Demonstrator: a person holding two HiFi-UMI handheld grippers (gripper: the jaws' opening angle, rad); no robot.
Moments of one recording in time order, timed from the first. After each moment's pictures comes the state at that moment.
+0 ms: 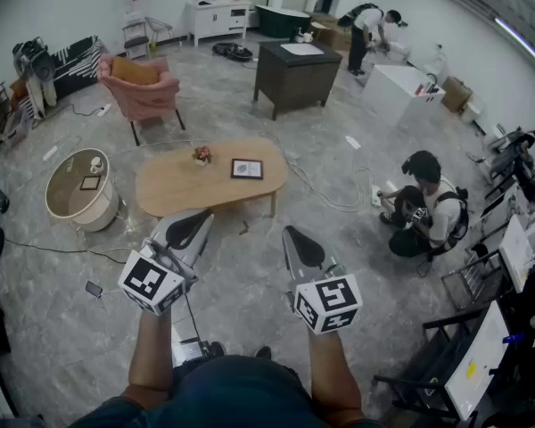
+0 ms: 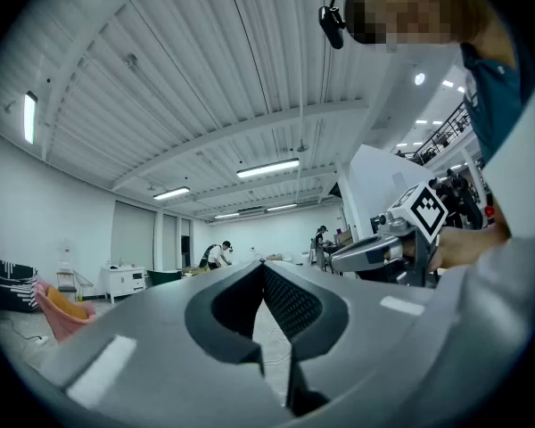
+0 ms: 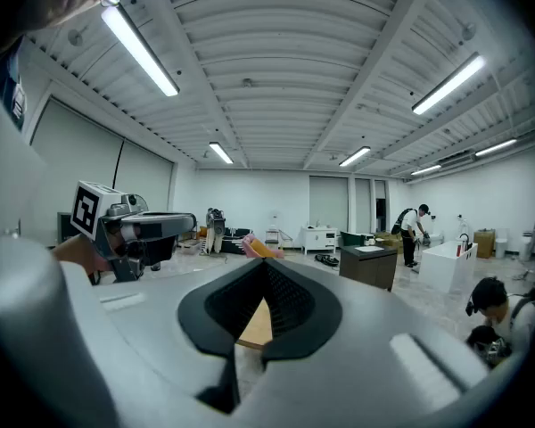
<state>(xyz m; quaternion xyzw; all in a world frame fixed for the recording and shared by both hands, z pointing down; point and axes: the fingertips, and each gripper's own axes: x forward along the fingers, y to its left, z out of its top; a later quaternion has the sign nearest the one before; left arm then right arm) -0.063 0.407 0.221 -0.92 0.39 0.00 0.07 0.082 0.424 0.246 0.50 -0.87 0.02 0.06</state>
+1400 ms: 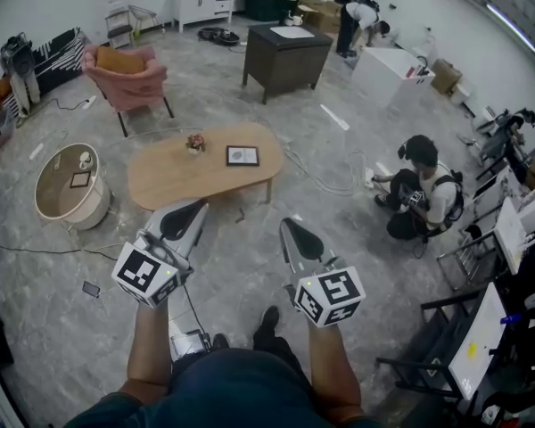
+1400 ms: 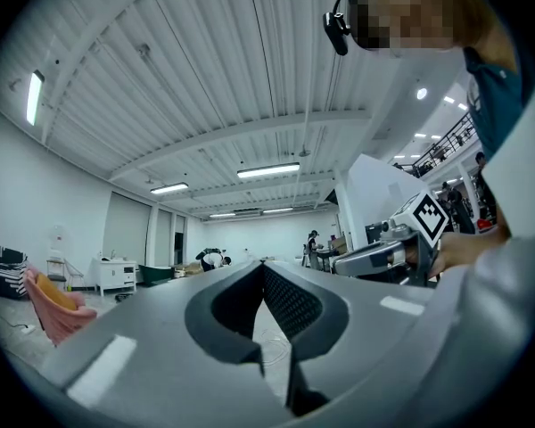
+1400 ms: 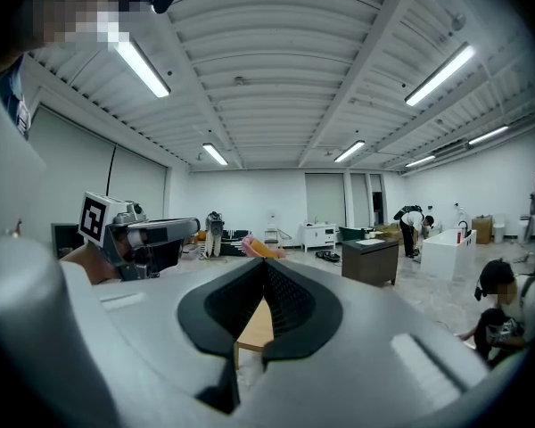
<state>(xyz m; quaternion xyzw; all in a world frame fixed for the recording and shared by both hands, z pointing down) -0.105 0.379 0.237 -0.93 0.35 0.02 0.04 0.036 0.404 0.267 0.50 -0.86 0.05 0.05</state>
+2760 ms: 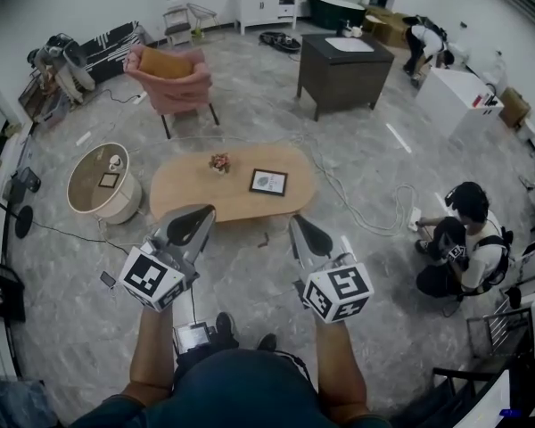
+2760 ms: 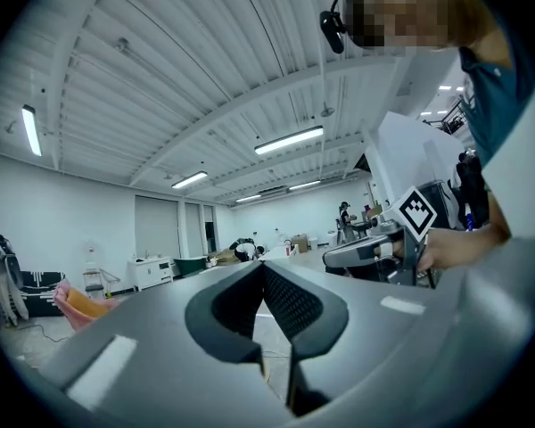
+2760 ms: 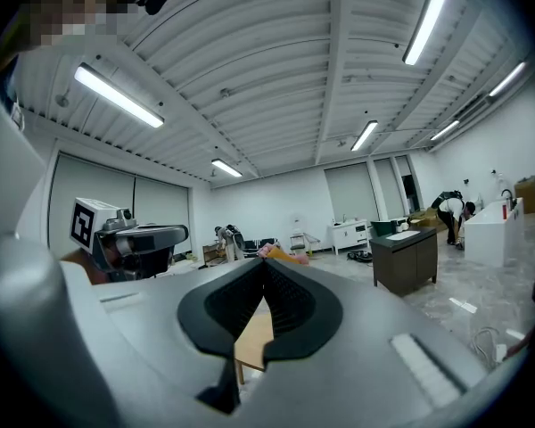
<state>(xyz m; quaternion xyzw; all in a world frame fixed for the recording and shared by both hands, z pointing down) 0.035 0.200 0.239 -0.88 0.46 -0.05 0.07 0.179 0.176 0.277 0.40 -0.91 0.08 0.00</state>
